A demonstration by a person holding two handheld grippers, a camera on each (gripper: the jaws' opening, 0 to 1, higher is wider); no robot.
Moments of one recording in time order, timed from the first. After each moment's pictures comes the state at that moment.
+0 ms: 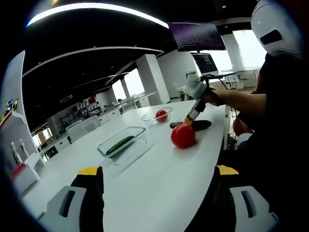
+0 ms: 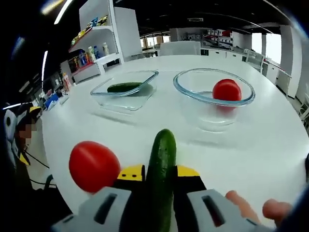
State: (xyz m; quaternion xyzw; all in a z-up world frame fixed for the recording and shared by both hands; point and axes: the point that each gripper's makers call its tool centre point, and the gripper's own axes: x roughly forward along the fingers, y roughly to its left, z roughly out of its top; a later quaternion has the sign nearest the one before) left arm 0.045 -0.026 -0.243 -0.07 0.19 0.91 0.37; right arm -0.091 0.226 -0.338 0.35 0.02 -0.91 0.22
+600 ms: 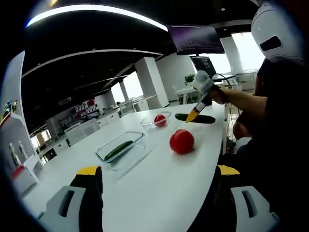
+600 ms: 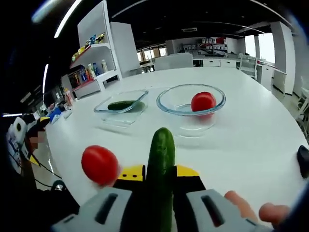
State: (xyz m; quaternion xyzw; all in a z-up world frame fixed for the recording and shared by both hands) left arm 0.044 -0.017 -0.233 -0.06 0.19 0.91 0.37; right arm -0.069 0.270 -0.297 0.29 -0.03 -0.93 0.22
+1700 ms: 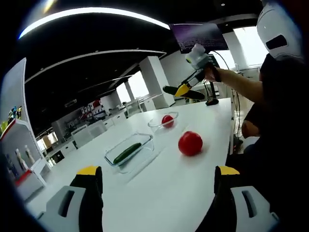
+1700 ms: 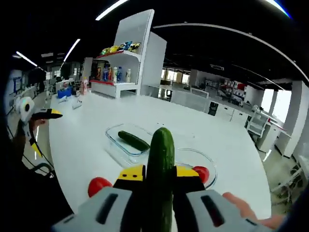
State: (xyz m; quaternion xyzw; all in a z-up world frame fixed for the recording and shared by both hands) left arm 0.035 -0.022 -0.218 -0.06 0.21 0.91 0.34; right arm -0.120 0.231 -0.170 0.15 0.15 -0.93 0.29
